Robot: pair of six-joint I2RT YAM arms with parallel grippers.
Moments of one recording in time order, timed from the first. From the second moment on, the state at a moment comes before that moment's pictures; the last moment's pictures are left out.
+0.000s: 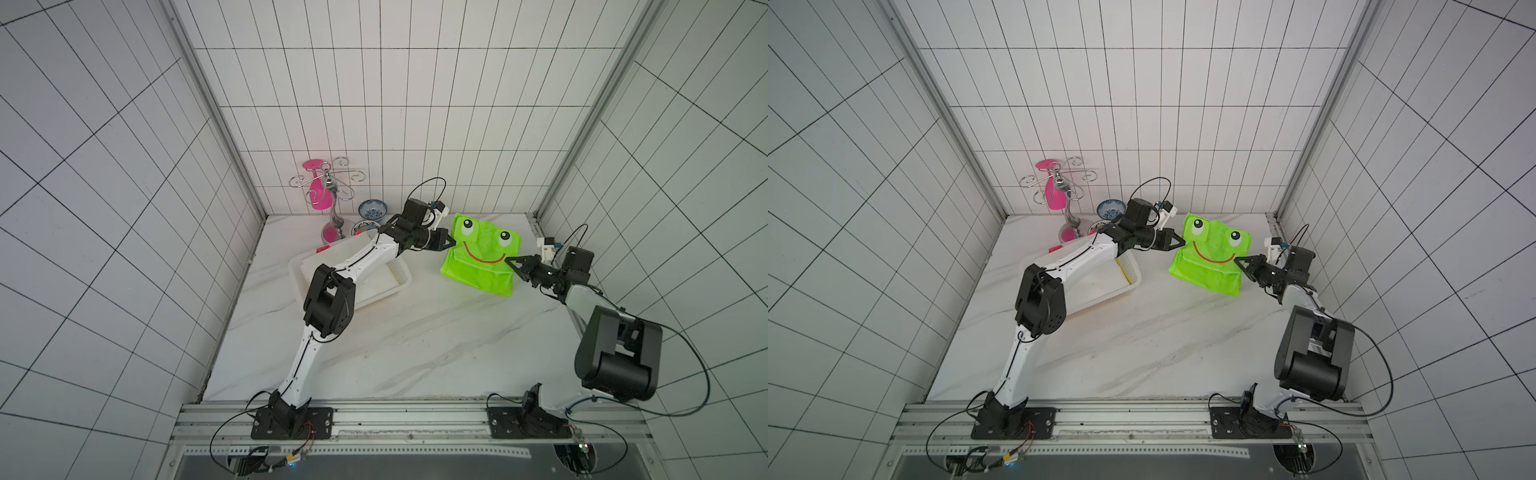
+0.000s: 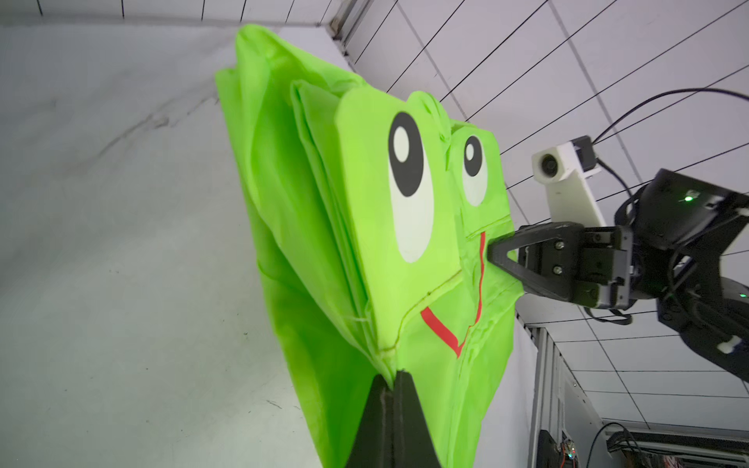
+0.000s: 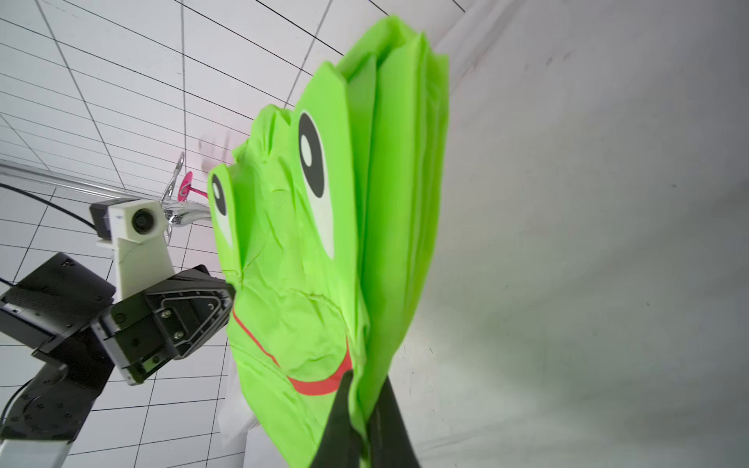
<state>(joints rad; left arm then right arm) -0.63 2.27 2.10 -0.37 0.65 -0.42 -0.27 1.52 0.88 0.04 -0.97 0.53</state>
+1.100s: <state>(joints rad) 0.08 1.22 1.16 -0.60 0.75 -0.35 0.56 1.83 1.43 0.05 -0.89 0.64</state>
